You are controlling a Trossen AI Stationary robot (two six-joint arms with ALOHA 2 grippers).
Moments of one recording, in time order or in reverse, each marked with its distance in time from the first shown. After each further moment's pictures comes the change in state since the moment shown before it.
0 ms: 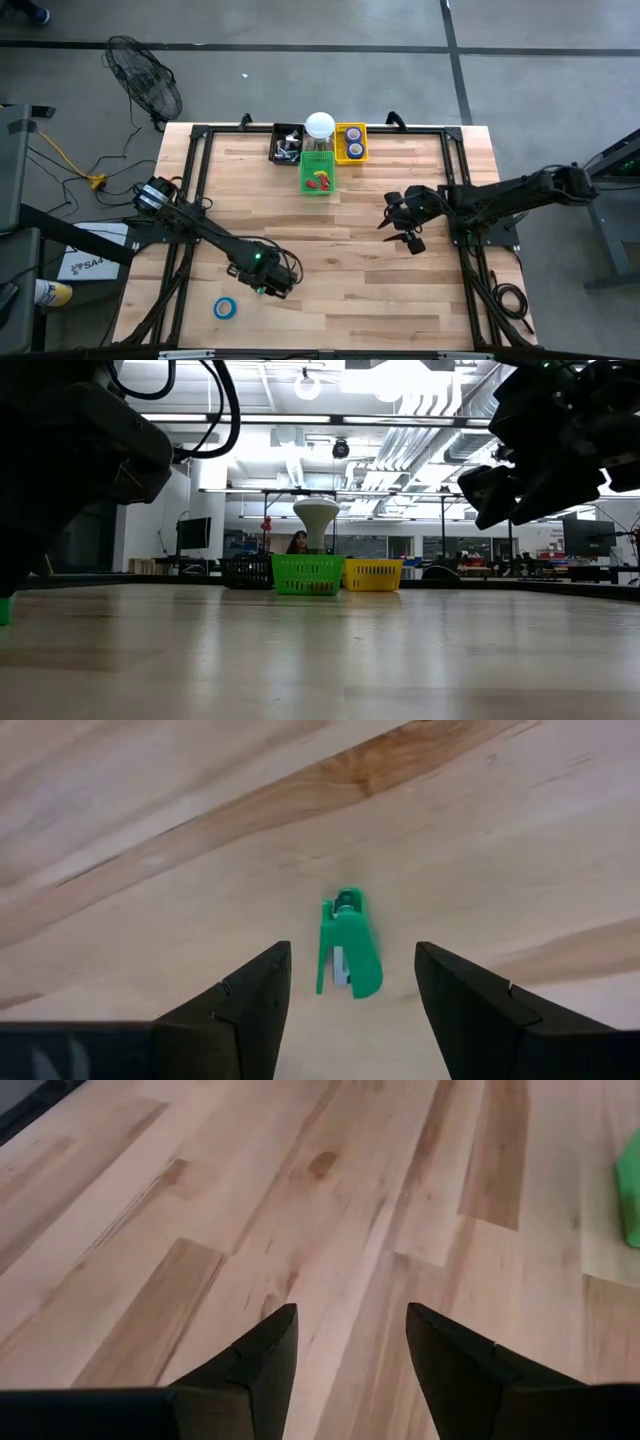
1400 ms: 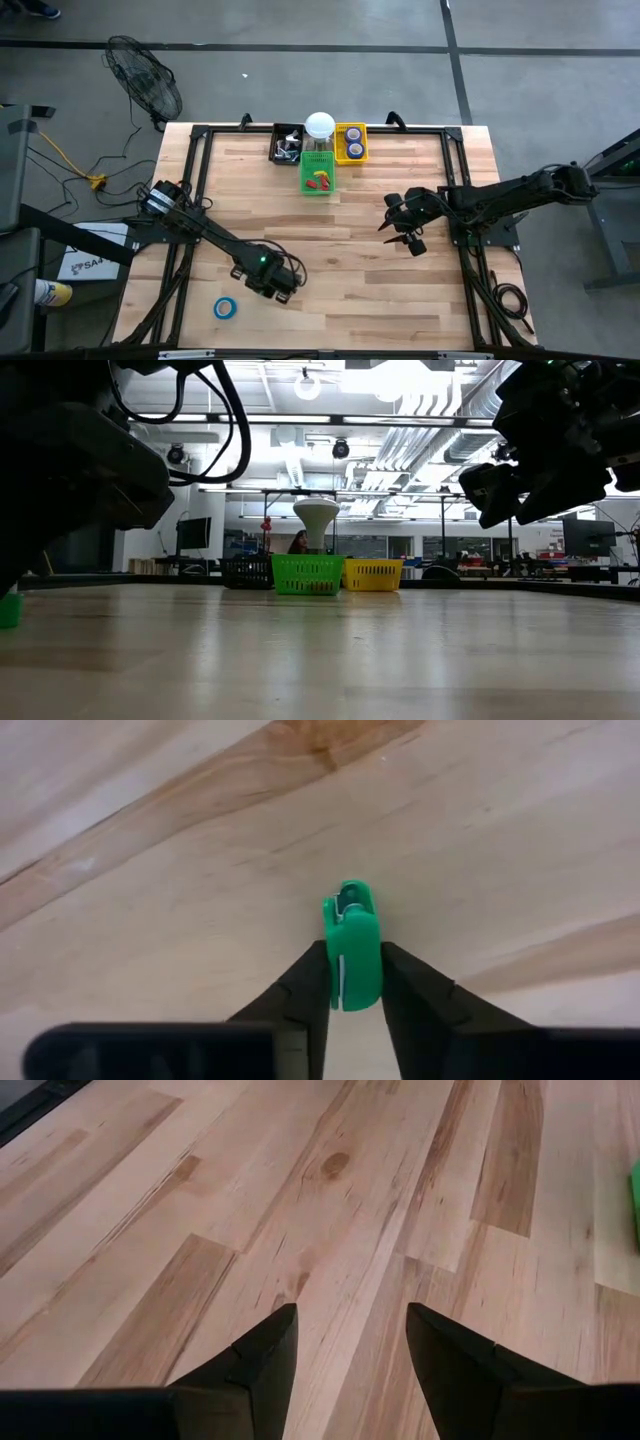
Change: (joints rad) left arm 0.000 0.064 -0.001 0.073 0.063 0.051; right arm 0.023 0.000 0.000 -0.001 0.005 -0.013
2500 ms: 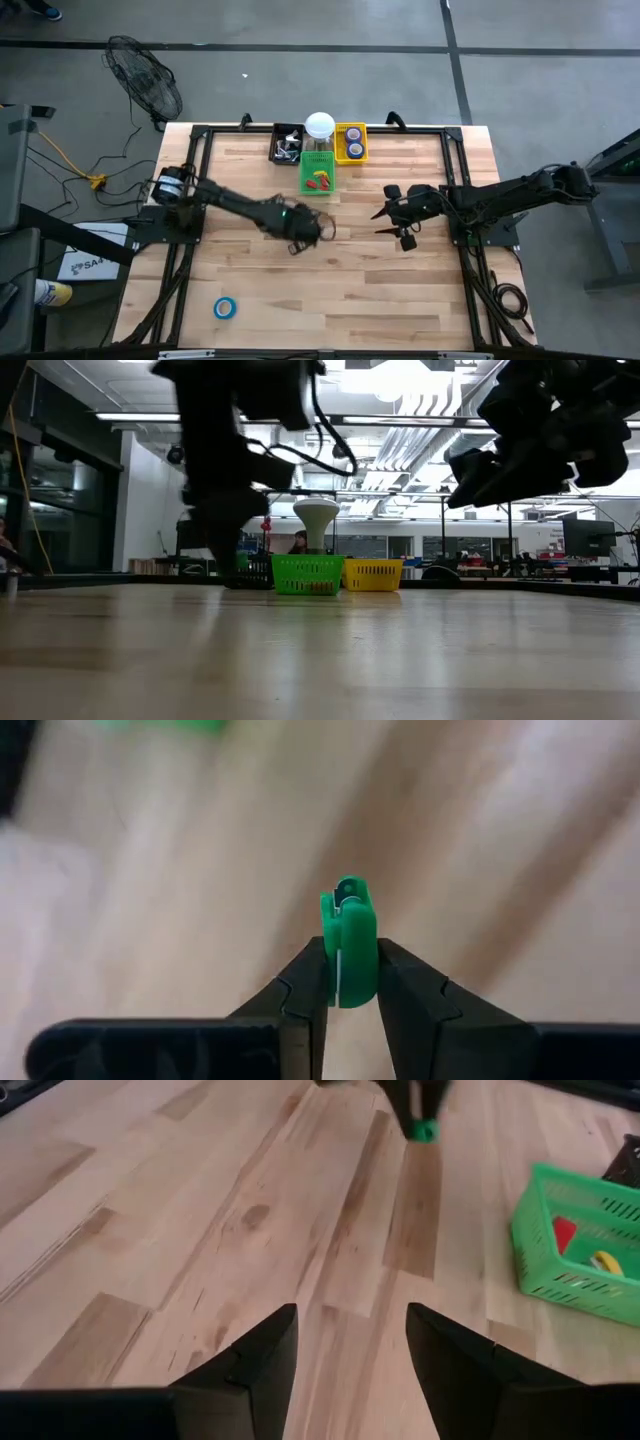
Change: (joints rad) left arm 0.322 0.003 0.110 -0.142 -0.663 0.967; right arm 0.000 0.000 0.000 0.139 0.142 0.004
